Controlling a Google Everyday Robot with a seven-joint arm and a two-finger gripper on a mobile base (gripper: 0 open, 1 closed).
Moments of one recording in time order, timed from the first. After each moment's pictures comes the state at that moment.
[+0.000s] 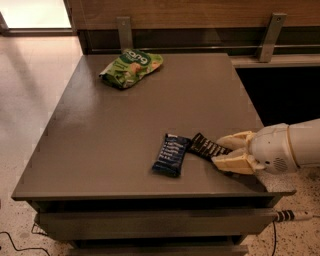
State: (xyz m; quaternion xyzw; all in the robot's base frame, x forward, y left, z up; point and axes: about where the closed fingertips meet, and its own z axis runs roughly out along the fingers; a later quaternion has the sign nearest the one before) arm 0.437 -0.153 0.812 -0.48 0.76 0.24 0.35
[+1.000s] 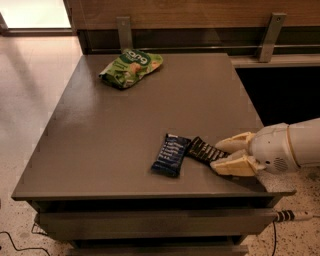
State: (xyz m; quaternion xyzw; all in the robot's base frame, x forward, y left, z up) arm 0.438 -0.151 0.815 -0.49 0.76 0.24 0.35
